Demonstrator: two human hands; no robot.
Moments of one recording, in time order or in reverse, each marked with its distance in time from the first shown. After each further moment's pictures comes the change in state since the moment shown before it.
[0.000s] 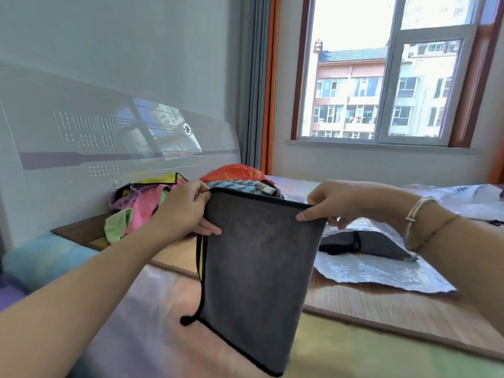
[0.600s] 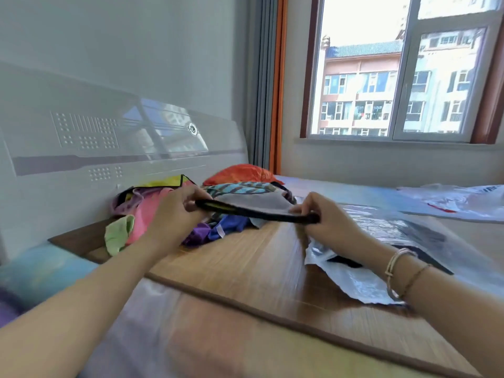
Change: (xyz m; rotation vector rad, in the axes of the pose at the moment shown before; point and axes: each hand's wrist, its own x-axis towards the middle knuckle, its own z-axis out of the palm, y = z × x) left_hand 0.058 -0.058 -0.015 0.036 0.118 0.282; right_hand 0.098 0.033 0.071 0.442 0.473 -0.403
